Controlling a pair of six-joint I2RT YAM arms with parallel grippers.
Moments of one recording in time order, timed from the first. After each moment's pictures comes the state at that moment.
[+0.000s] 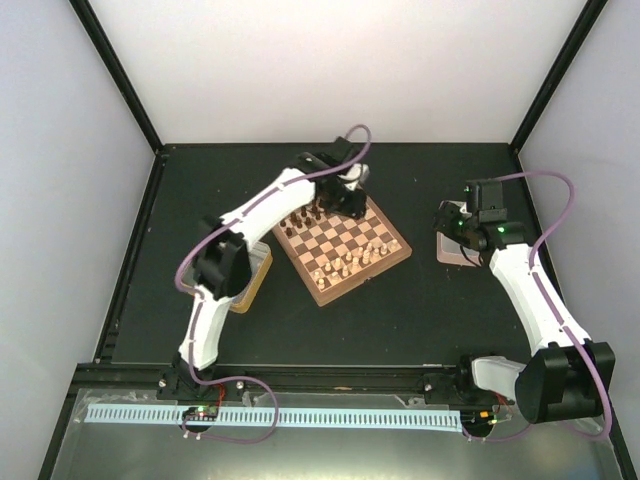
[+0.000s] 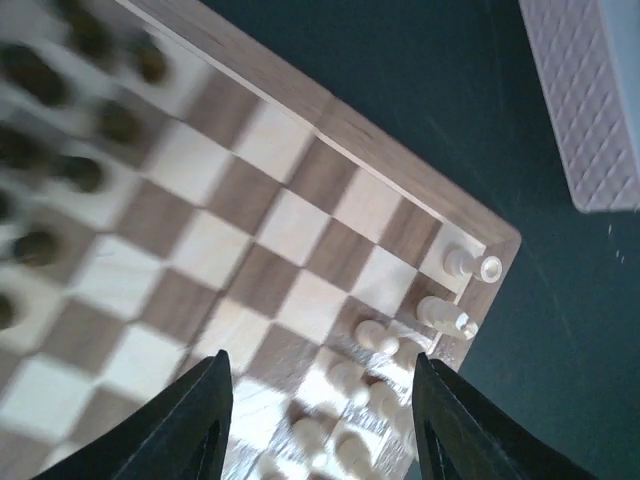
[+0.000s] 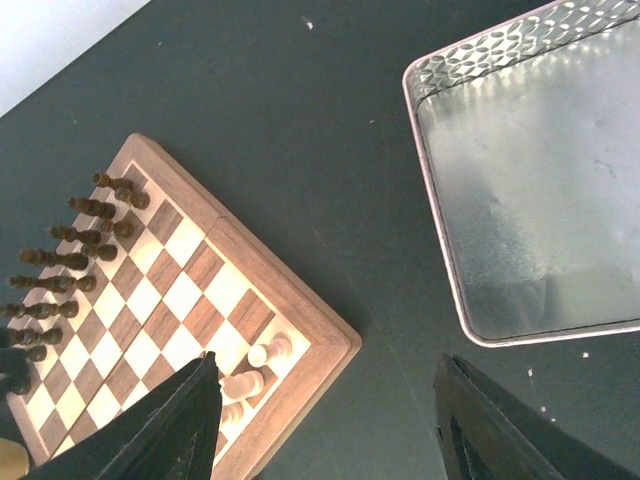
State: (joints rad) left arm -0.67 2.23 2.10 -0.98 0.22 -0.30; right arm 0.12 1.20 1.00 -0.64 -0.05 0.57
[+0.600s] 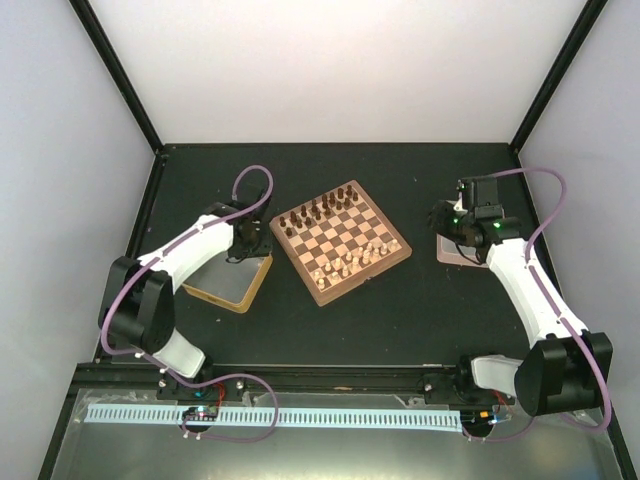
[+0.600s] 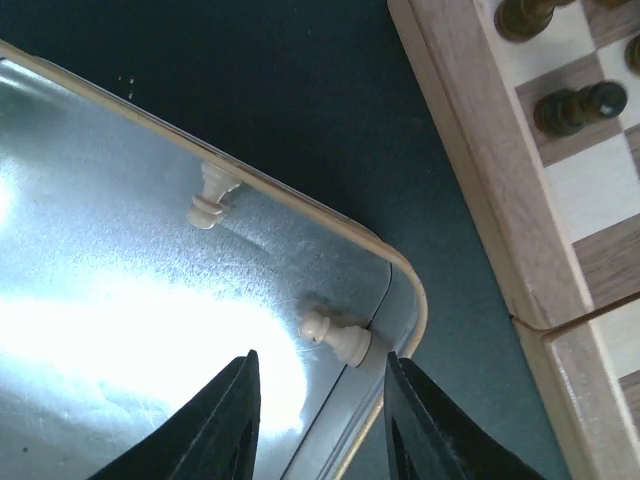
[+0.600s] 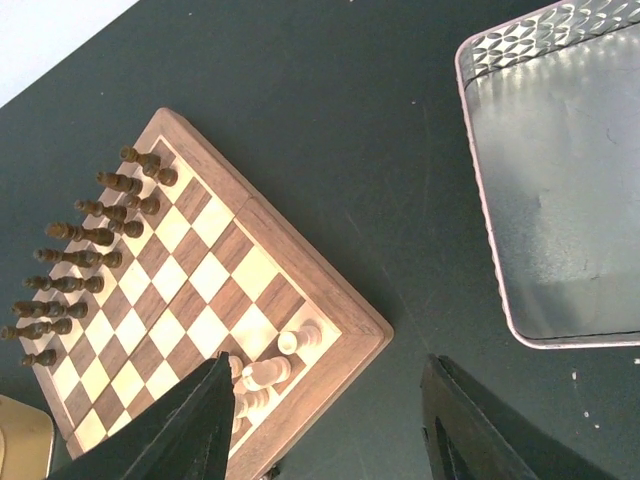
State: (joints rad) left arm -0.39 1.56 1.11 -0.79 -0.13 -0.54; right arm 0.13 1.23 1.02 -0.63 -0.12 0.56
